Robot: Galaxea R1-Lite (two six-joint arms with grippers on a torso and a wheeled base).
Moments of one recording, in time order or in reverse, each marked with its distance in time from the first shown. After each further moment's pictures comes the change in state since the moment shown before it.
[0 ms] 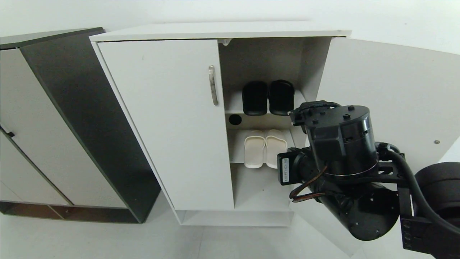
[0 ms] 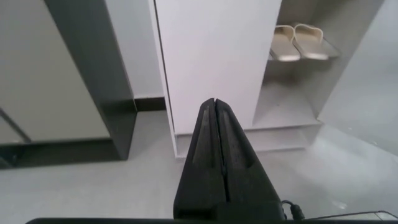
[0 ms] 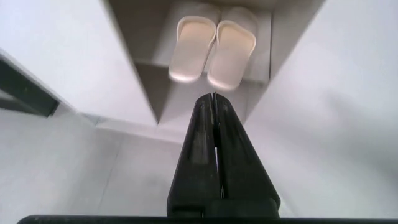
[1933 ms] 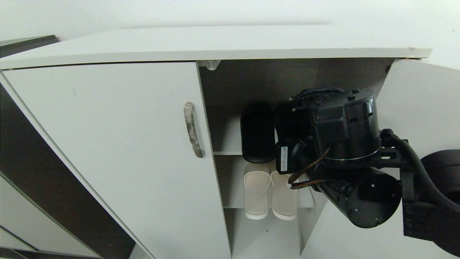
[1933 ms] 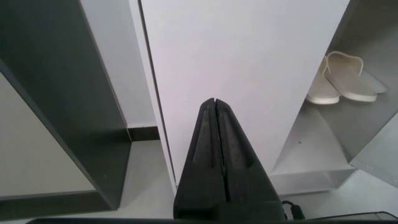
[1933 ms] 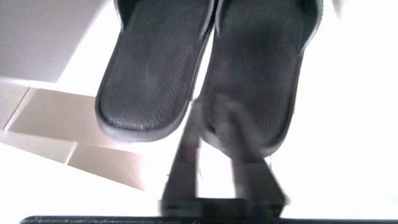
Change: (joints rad) left arm 0.000 0.000 0.000 0.000 0.001 0.001; right arm -0.002 0.001 -0.064 0.024 0.000 0.001
